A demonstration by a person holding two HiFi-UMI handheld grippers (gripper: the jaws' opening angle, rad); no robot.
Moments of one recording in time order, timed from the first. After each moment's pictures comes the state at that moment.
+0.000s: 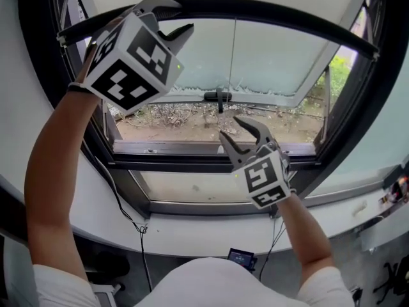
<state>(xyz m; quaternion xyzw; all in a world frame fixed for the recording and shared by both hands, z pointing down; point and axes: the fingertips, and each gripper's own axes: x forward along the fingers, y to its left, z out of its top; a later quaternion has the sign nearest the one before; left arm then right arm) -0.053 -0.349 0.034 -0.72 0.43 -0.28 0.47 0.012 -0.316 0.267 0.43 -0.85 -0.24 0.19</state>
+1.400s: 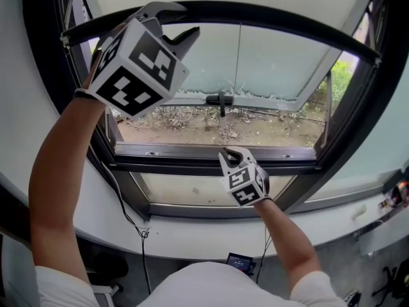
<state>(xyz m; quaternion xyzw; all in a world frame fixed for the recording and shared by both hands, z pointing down) -0.053 -0.346 0.030 -0.73 0.44 -0.25 0.46 0.014 -0.364 0.406 0.45 -0.85 -0.12 0.26</state>
